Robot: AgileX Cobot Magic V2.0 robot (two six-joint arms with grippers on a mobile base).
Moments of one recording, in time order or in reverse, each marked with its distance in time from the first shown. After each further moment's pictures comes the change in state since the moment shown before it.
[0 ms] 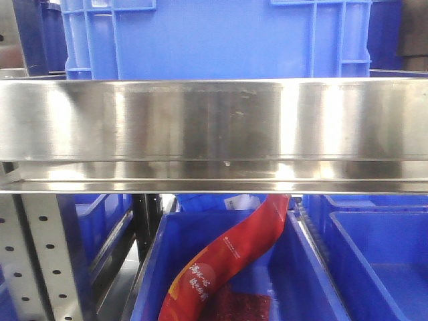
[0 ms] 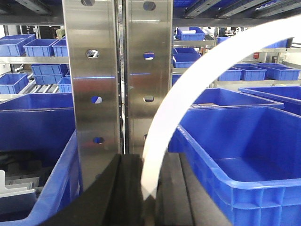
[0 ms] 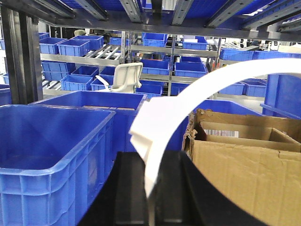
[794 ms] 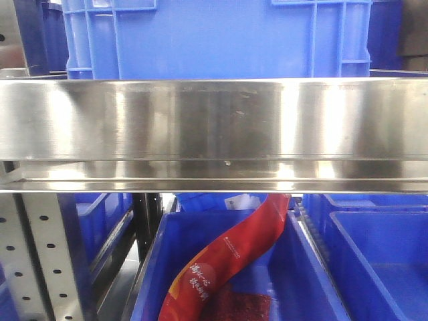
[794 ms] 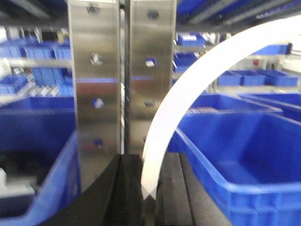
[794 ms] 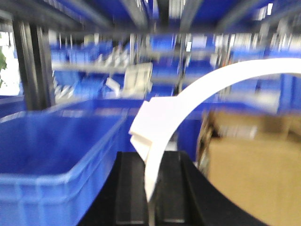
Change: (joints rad) left arm 0.000 0.002 0.000 -0.040 0.008 0.000; right arm 0.000 0.054 0.000 0.126 -0.006 0.000
